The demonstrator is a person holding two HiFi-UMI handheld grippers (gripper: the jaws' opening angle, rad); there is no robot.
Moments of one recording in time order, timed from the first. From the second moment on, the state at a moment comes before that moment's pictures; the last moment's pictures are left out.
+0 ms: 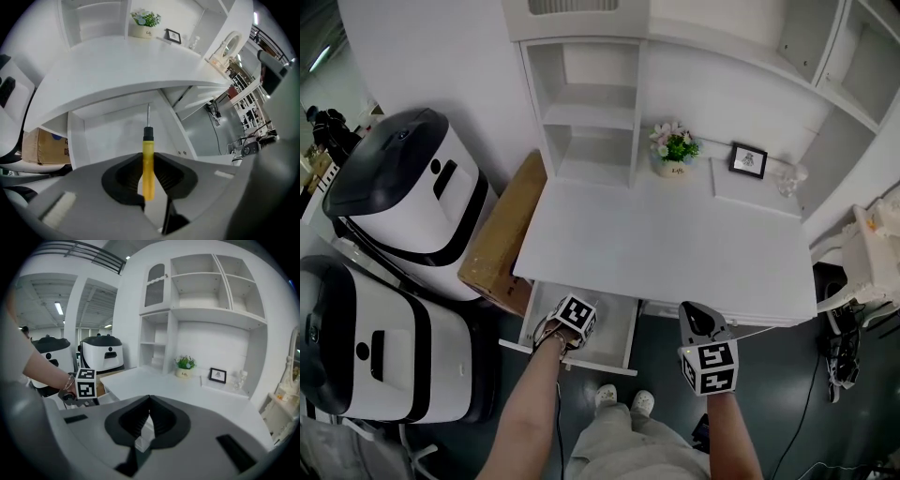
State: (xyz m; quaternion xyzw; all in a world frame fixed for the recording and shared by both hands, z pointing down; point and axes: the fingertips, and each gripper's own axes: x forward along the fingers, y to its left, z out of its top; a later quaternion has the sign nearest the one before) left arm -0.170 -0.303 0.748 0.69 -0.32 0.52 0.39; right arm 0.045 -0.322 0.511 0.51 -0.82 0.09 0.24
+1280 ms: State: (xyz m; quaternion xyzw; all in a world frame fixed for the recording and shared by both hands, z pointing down) left arm -0.155 -0.351 0.478 0.81 -0.49 0.23 0.21; right arm 0.010 -0.335 0.366 0.48 -0.86 -0.05 0.14
